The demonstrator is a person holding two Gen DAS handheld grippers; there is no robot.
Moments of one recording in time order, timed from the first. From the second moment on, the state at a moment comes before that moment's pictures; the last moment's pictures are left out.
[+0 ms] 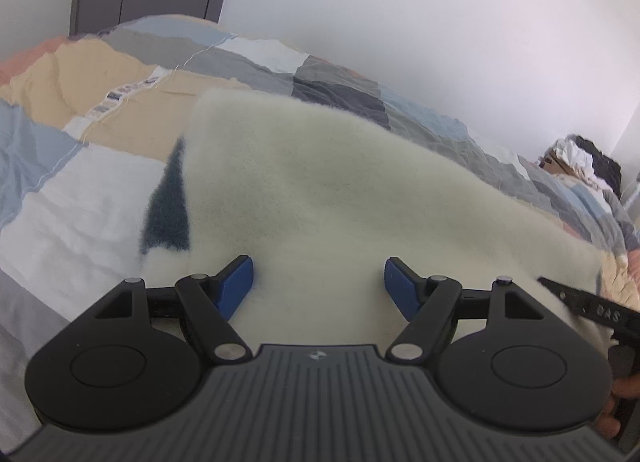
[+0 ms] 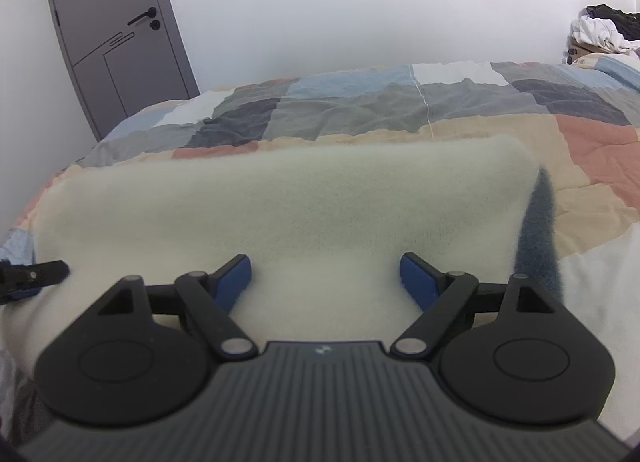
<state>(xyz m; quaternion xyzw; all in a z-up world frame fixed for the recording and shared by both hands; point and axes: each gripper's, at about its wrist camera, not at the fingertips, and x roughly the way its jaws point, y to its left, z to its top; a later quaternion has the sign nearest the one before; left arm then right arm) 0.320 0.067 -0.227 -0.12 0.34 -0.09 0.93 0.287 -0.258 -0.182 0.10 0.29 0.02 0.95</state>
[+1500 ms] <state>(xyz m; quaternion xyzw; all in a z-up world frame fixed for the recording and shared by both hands) 0.282 0.138 -0.308 -0.58 0.39 -0.07 0.71 0.205 -0.249 -0.165 0.19 0.34 0.06 0.92</state>
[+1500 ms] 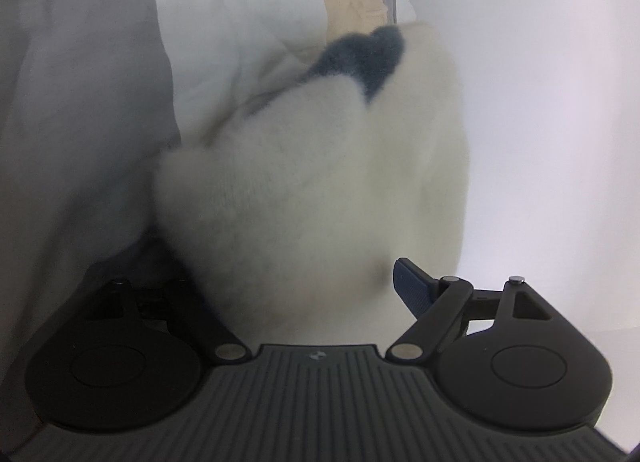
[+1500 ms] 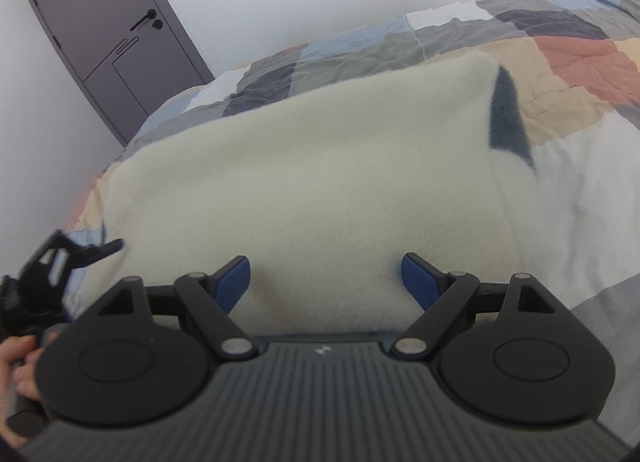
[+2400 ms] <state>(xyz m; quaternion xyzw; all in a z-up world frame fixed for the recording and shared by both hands) 0.287 0.148 -0.293 -0.55 0.38 -0.05 0.74 0.223 -0.258 -0.242 0.55 0.35 0.12 0.75</state>
